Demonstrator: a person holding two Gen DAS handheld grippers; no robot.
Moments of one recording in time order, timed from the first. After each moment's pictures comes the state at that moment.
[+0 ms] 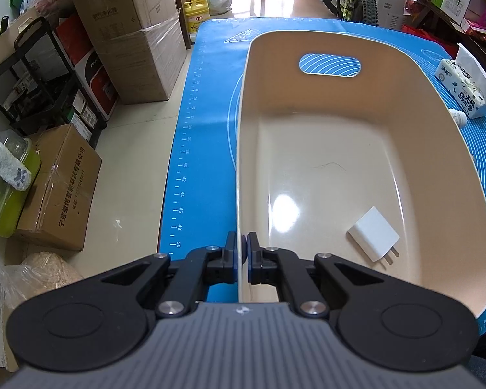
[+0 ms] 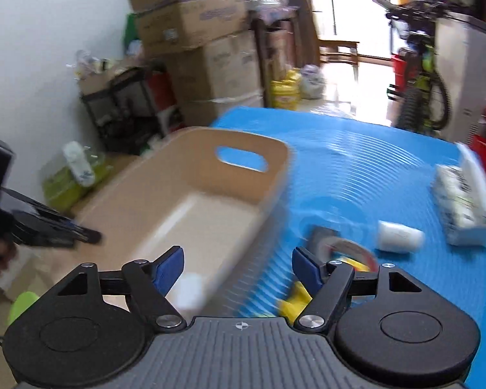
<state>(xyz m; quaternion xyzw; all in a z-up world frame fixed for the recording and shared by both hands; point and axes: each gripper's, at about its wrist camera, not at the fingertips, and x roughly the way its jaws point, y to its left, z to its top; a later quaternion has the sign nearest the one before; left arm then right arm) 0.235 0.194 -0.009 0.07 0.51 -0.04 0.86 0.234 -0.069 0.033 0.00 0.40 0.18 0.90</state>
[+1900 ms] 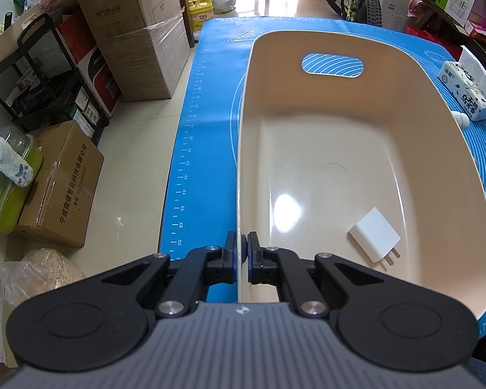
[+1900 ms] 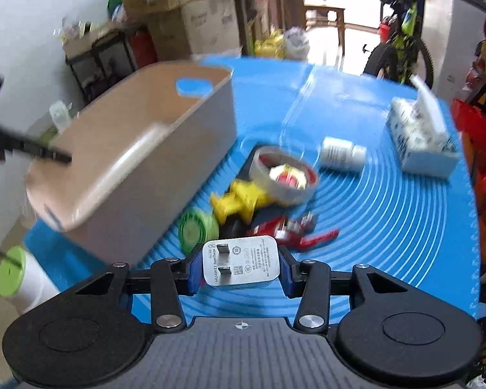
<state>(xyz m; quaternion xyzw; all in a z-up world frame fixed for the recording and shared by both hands) 0.233 0.194 -0.008 0.07 0.51 -0.03 0.86 0.195 -0.126 0.010 0.00 0.43 0.18 0.89</state>
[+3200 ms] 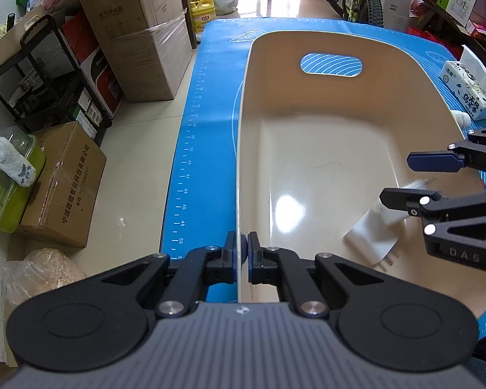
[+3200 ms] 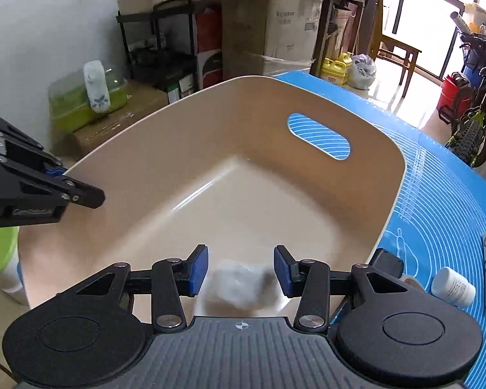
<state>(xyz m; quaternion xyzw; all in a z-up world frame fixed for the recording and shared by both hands) 0.231 0.191 -0.007 0.07 0.51 -0.03 0.86 0.282 0.066 -0.015 -0.13 0.43 0.25 0.86</state>
